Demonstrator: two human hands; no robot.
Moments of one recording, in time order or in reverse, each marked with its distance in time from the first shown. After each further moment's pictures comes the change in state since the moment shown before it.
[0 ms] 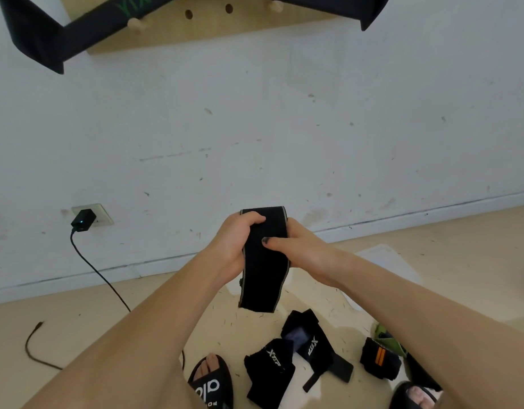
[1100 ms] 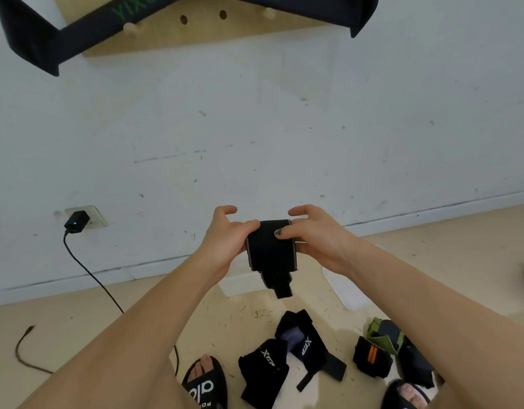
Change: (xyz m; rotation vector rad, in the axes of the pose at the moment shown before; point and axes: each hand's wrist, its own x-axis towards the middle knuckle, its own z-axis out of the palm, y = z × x) left_hand -0.008 -0.001 -0.005 0.256 0.099 0.167; right_hand -0.019 -0.018 -0.030 0.292 0.198 0.129
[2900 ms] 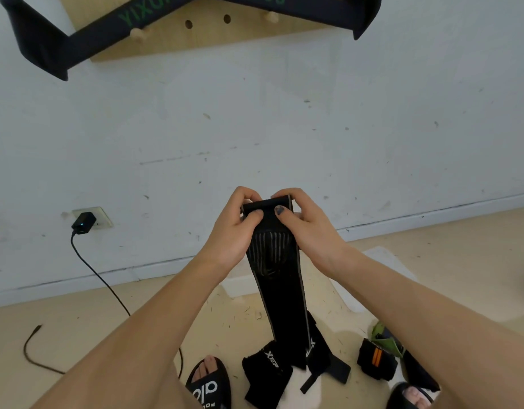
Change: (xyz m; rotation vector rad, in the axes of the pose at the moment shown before) left_hand -0.016 0.013 0.002 0.123 -0.076 0.415; right_hand -0.005 0.002 0.021 -0.110 -0.002 -0.410
